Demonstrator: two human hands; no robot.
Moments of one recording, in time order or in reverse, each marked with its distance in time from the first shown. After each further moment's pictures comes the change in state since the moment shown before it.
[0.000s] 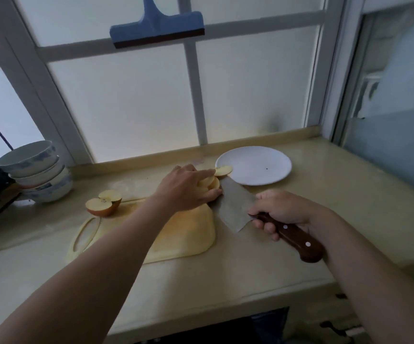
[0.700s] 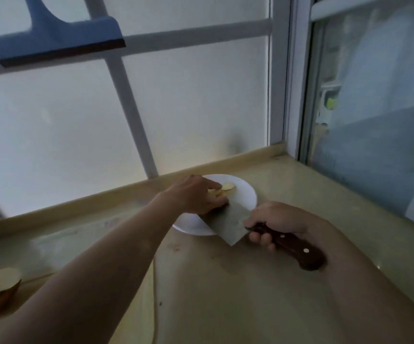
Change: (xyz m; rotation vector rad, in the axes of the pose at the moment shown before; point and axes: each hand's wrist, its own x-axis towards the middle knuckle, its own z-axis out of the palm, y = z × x) left_hand 0.187 0.082 0.045 0.033 -0.202 0.187; right_hand 0.065 0.004 -0.124 0.155 0.111 0.142
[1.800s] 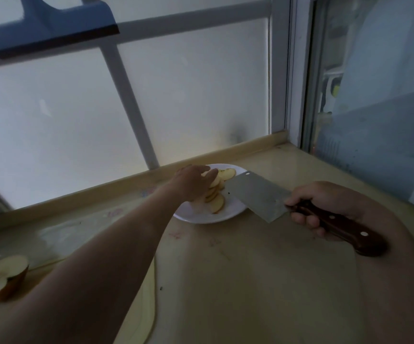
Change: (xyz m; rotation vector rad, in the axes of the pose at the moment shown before) left_hand 0.007 -0.003 0.014 -0.236 0.098 -0.209; right_hand -0.046 0.010 -0.042 0.028 0.165 0.055
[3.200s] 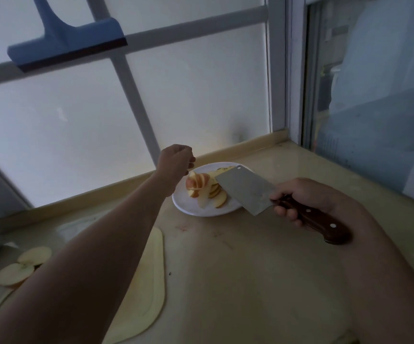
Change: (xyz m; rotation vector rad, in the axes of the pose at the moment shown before) left_hand -0.028 0.002 -0.045 -0.871 0.284 -0.209; right_hand 0.013 0.005 0.015 0.026 -0.048 -0.091
